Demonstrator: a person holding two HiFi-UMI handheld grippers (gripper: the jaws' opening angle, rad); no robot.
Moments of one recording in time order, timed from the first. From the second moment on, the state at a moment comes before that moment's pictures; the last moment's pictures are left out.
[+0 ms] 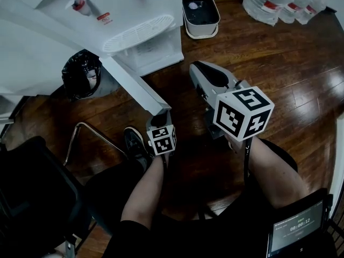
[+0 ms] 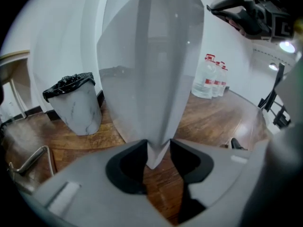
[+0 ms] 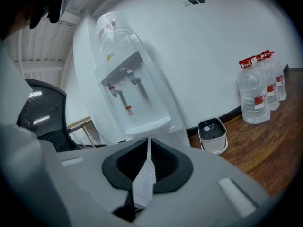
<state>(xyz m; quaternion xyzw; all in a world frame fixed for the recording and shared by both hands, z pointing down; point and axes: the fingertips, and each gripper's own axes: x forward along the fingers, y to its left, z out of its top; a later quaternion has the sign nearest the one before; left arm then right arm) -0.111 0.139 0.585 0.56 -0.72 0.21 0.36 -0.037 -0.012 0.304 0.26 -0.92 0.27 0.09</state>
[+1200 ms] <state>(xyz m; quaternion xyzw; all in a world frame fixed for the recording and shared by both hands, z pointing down) -0.082 -0.027 0.587 0.64 -0.67 0.23 0.29 -0.069 -0.130 0.326 0.26 -0.91 0.30 0.10</state>
